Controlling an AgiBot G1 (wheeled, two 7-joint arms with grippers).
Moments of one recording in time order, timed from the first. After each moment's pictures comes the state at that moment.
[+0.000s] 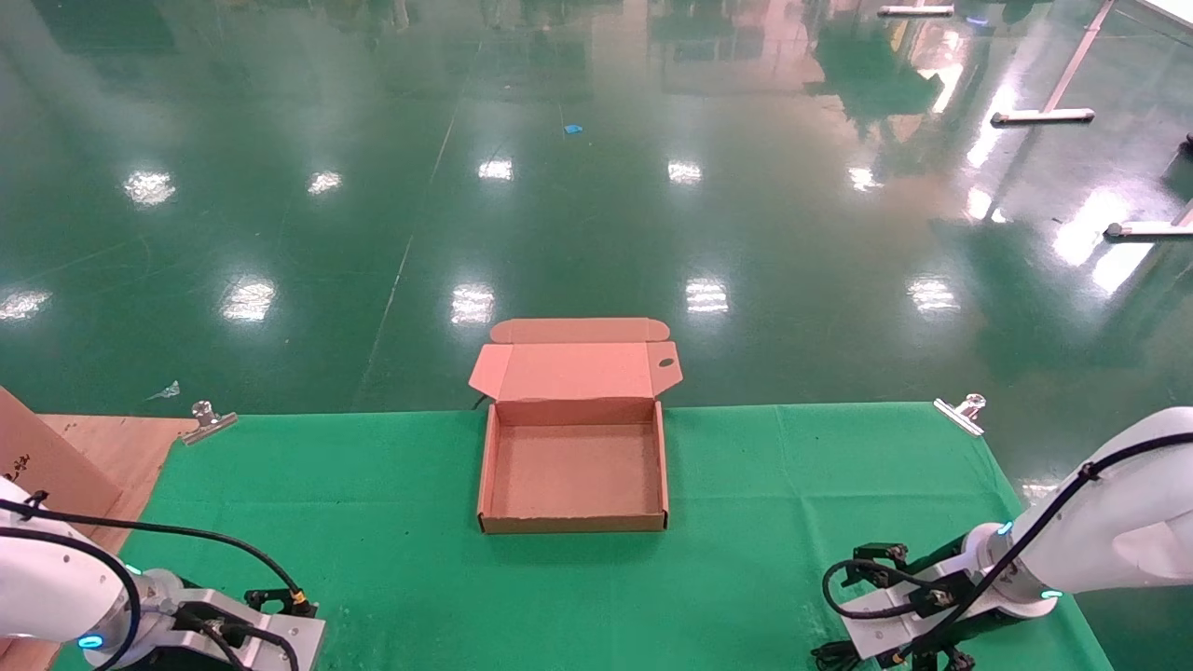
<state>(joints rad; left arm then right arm) -1.56 1.10 0.81 -0.13 1.91 1.19 0.54 1.63 -1.23 -0.82 0.05 -1.97 -1.09 -0.74</state>
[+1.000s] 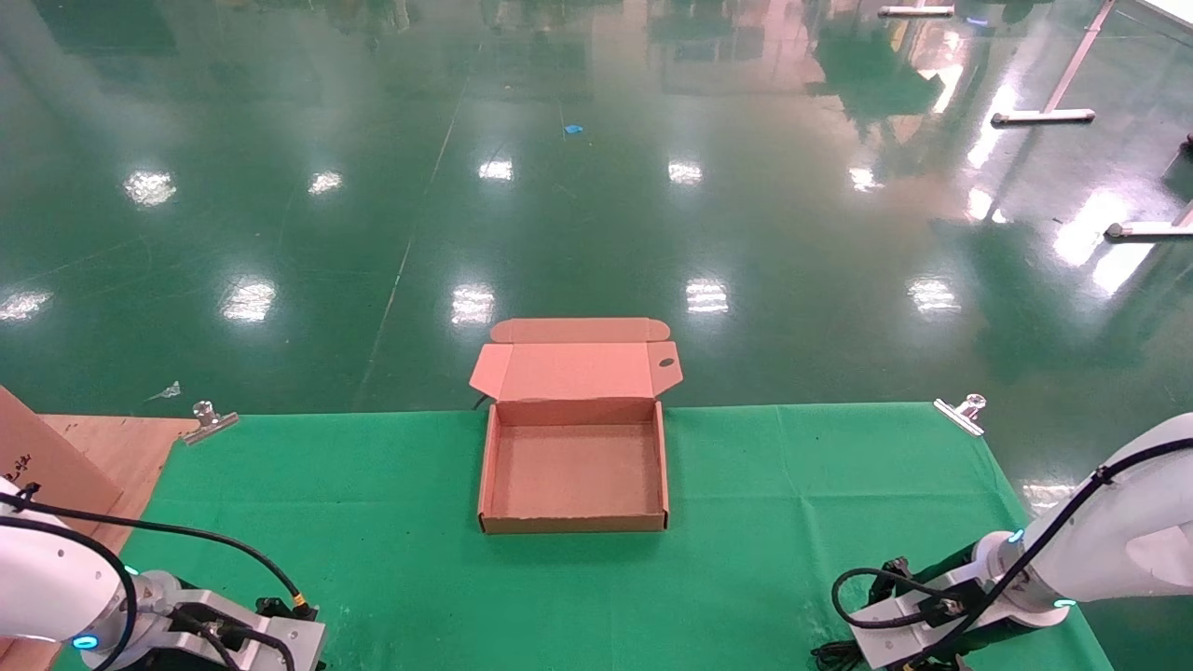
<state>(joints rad) -1.59 1.12 0.81 -0.05 1.90 1.21 0.61 1.63 -1.23 -0.82 0.00 -1.96 -1.10 -0.79</state>
